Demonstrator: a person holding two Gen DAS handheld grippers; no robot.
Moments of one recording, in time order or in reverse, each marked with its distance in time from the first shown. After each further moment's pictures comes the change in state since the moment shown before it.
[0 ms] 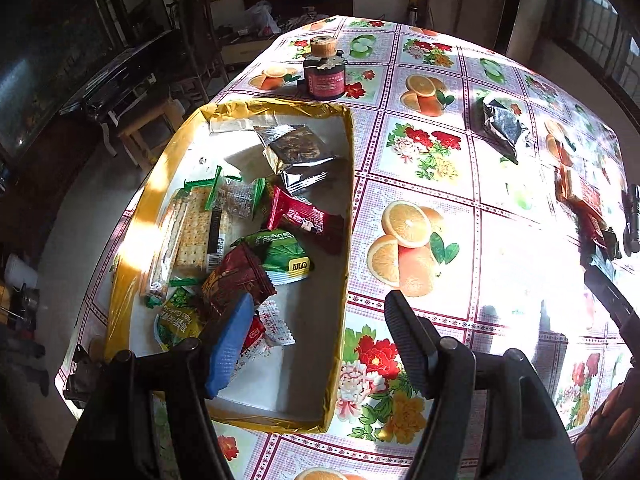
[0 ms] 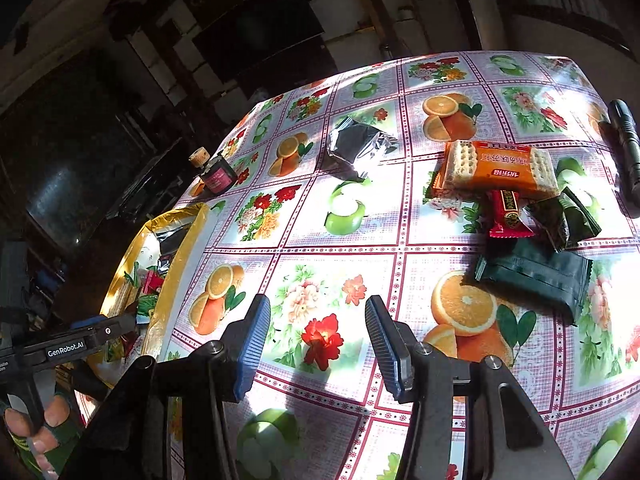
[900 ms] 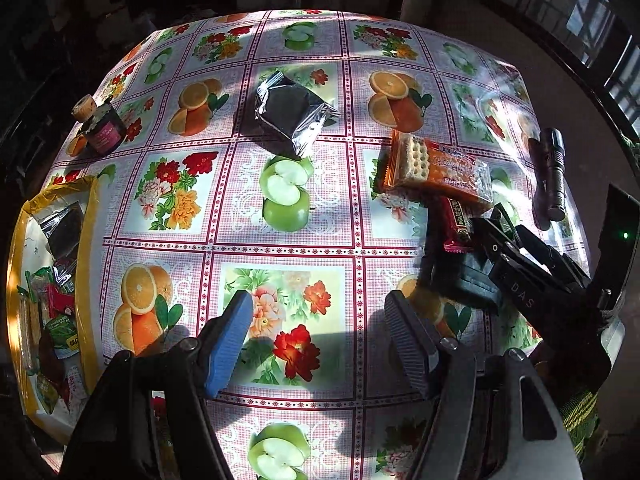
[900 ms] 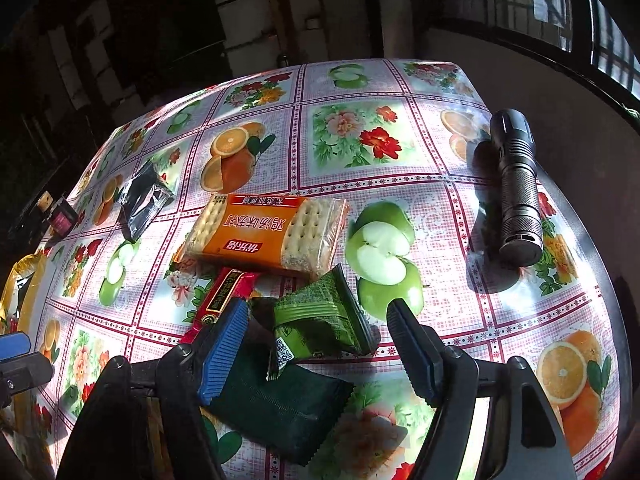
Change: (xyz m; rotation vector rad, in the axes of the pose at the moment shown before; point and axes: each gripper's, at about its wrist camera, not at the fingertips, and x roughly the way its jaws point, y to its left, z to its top) left arm 0.010 -0.215 0.048 0.229 0.082 -0.245; right arm 0.018 -0.125 0.060 0.010 0.003 -0.337
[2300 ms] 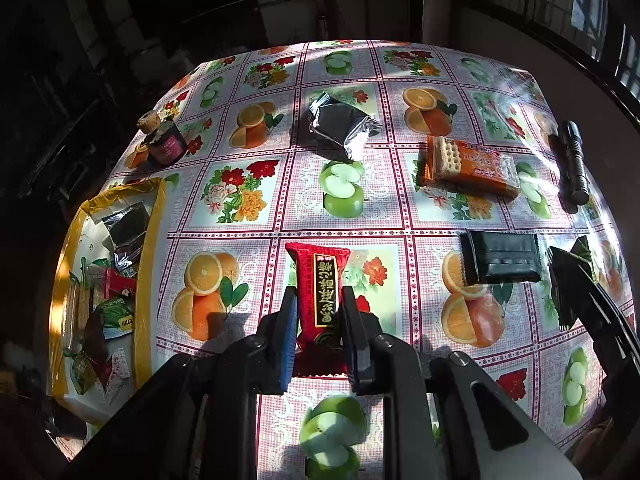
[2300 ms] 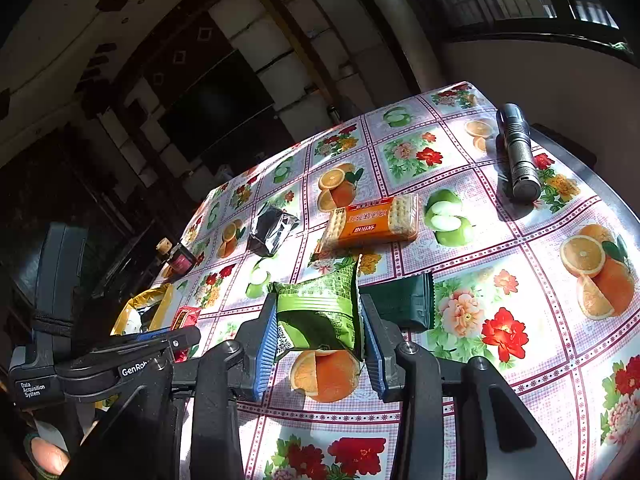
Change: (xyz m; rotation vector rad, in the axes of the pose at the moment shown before) left arm -0.041 0.028 -0.057 0.014 -0.155 0.182; right arm -0.117 0.043 -0.072 0.120 -0.210 0.321
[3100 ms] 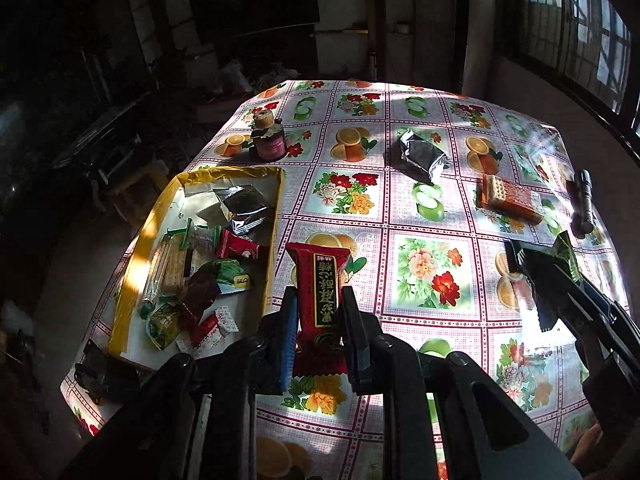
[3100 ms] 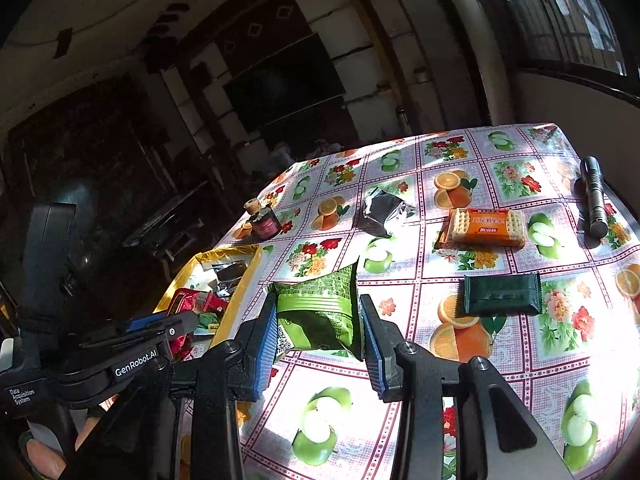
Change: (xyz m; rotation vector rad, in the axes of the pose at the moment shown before) left arm -0.070 0.096 -0.054 -0.132 -0.118 0.063; right arm -0.018 0.118 -0.026 -0.196 0.025 0.115
